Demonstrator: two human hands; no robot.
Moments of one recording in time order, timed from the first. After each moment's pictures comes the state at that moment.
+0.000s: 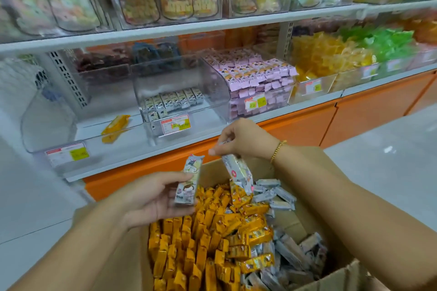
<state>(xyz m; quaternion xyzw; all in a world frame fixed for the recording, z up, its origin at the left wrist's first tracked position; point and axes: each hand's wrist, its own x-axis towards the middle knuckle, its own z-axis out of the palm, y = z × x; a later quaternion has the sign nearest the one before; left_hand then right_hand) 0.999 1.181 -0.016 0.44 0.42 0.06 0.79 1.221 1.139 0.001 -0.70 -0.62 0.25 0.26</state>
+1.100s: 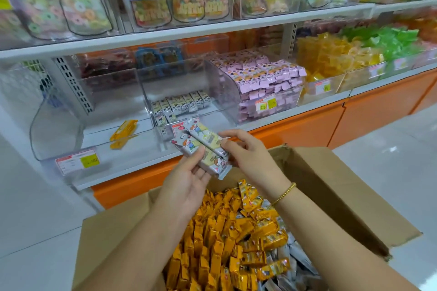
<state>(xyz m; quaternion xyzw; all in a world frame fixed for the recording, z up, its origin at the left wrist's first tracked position) 1.042 1.182 -0.025 0.24 0.32 0.38 0.83 1.158 1.130 -0.024 -0.63 -0.38 0.34 0.59</state>
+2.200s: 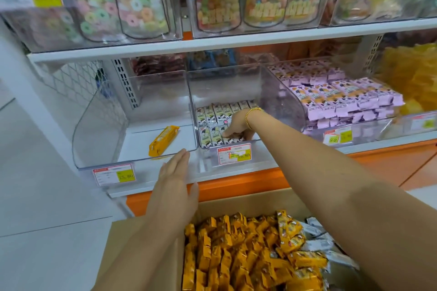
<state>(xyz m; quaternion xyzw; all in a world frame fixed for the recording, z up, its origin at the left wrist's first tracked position) 0.980 1.288 -0.056 0.81 0.53 0.23 0.14 1.202 1.407 -0.009 -0.75 -0.58 0.30 -0.06</state>
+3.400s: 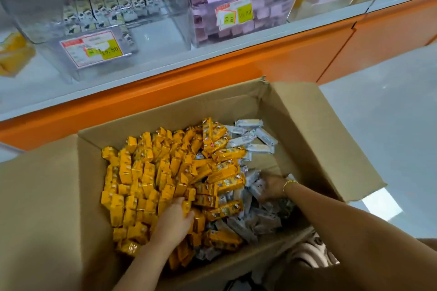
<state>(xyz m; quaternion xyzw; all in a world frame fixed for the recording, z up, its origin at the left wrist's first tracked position) 1.070 1.103 -0.274 0.72 0.57 -0.15 0.36 1.359 1.031 -0.335 -0.76 -0.41 0.48 -0.13</state>
